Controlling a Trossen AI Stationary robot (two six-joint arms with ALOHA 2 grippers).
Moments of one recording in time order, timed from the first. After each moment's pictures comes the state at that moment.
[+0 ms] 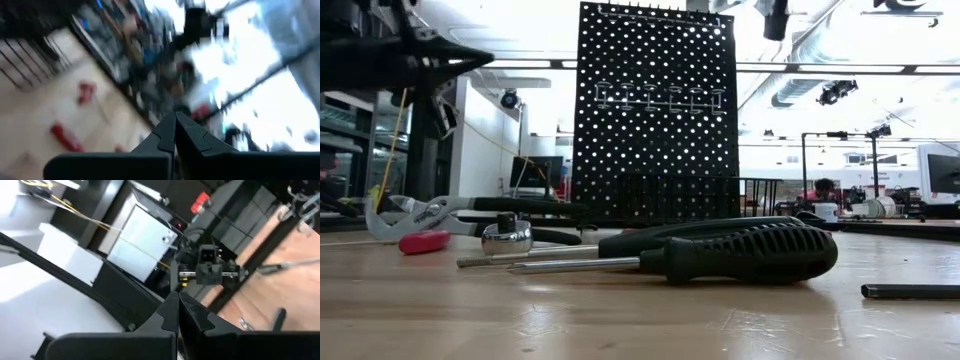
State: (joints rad) left arm -0.06 0.28 0.01 0.42 -0.18 -0.97; right arm -0.08 0.97 0.75 0.32 -0.07 0.97
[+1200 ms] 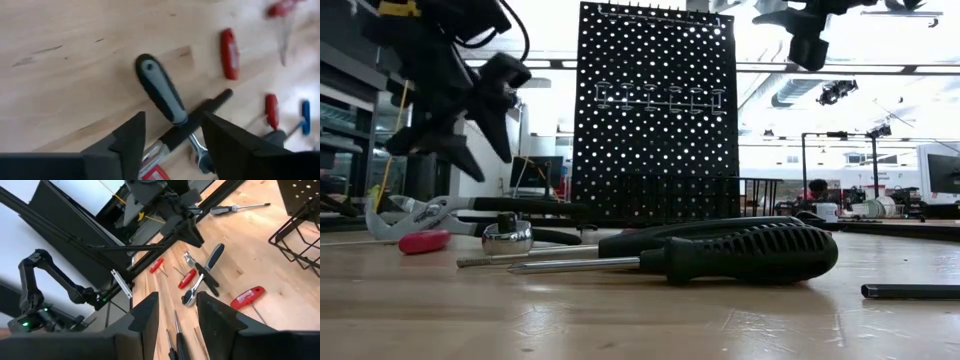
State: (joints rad) left arm -0.01 1.11 0.60 -0.48 -0.08 -1.34; right arm -0.01 0.89 0.75 -0.16 -0.13 0.73
